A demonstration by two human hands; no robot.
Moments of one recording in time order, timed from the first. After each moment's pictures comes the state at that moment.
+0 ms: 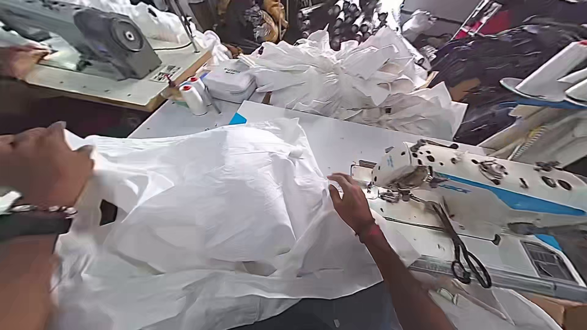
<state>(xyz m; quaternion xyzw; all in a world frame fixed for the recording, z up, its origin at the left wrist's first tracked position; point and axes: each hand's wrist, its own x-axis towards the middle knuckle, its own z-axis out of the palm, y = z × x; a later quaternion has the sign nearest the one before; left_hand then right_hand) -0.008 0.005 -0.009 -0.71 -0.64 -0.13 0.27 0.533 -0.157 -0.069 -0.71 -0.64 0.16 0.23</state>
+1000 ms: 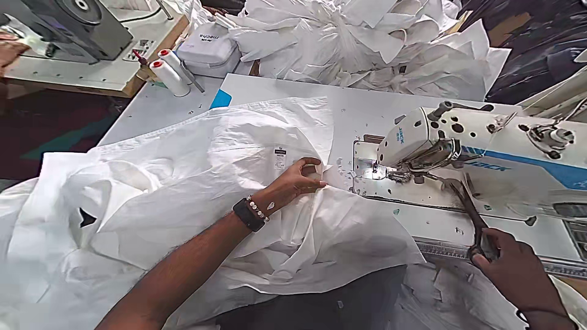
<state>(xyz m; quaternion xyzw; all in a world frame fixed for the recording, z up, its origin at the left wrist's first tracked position) 0.372 -0.080 -0.100 -0.47 -0.35 -0.17 -0.79 0.775 -0.412 -0.102 -0.90 -0.42 0.08 0.08</state>
